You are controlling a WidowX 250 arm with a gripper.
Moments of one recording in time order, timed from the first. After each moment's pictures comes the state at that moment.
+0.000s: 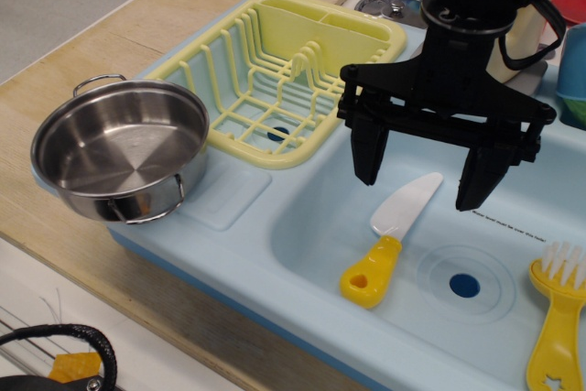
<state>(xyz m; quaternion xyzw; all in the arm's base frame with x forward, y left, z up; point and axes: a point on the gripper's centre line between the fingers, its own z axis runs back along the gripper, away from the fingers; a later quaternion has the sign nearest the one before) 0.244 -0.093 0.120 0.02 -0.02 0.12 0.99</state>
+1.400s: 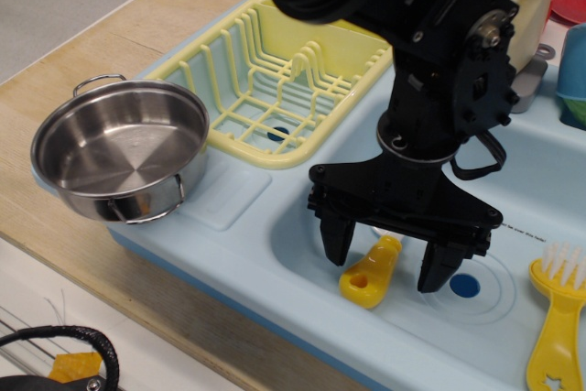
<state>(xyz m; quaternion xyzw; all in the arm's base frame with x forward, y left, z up) 0.222 -0.090 0.065 0.02 -0.03 0.12 0.99</state>
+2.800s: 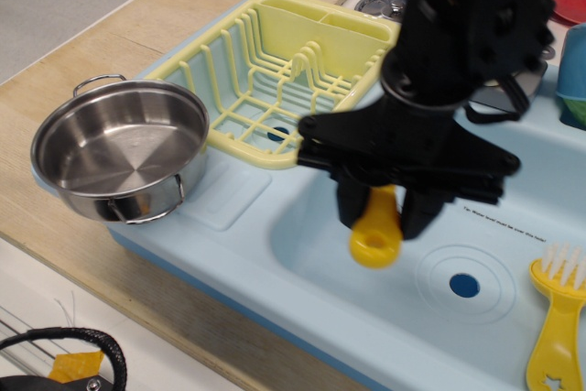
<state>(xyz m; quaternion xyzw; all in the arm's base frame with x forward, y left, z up) 0.208 -0.075 0.123 0.06 -0.11 0.17 0.98</state>
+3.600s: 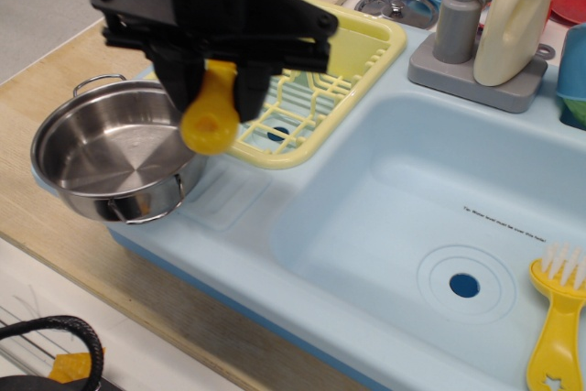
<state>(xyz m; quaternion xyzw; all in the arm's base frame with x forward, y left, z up) 0.184 0.014 0.182 0.09 -0.16 0.23 0.96</state>
